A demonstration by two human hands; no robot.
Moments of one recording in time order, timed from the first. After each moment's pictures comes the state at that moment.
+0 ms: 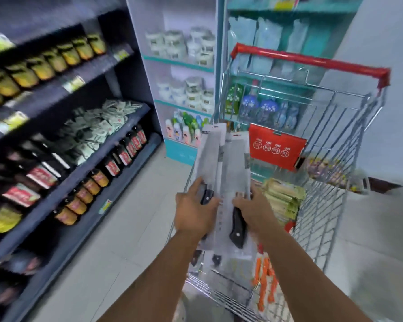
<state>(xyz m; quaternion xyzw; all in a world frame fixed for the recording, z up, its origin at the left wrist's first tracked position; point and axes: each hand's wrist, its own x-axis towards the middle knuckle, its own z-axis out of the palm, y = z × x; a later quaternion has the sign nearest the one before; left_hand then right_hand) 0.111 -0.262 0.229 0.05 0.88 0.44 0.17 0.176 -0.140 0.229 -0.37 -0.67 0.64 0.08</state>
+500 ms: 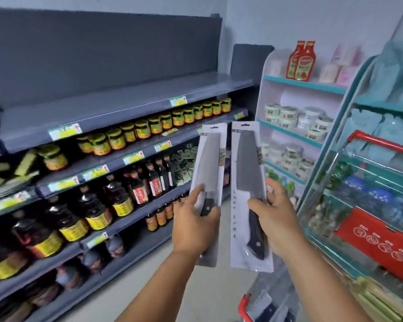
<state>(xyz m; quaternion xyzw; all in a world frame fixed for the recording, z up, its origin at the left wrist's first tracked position) 0.080 -0.478 0.342 -0.06 0.84 0.54 -0.06 0.088 -0.318 0.372 -0.13 -0.72 0.68 0.09</state>
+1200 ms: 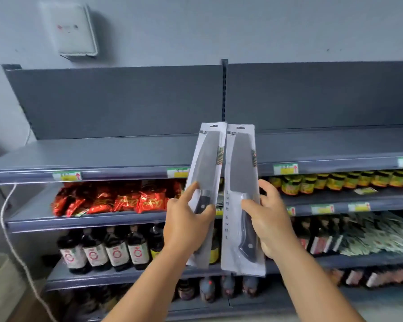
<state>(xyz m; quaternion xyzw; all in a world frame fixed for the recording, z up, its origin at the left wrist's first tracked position) 0.149 -0.979 0.426 -0.28 0.80 0.45 -0.26 0.068 -0.839 0.446 0.17 -0.68 0.70 -0.09</state>
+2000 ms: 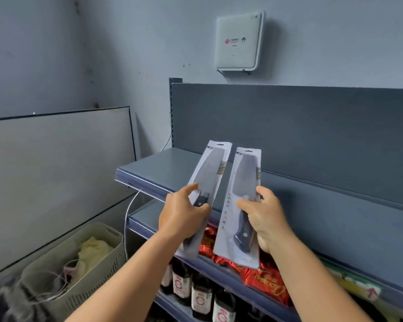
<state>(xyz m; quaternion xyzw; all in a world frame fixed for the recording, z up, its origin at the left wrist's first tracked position) 0.192 -1.302 0.476 -0.54 0.71 0.30 -0.34 0.044 -1.230 0.483 0.33 -0.61 0.64 -0.31</state>
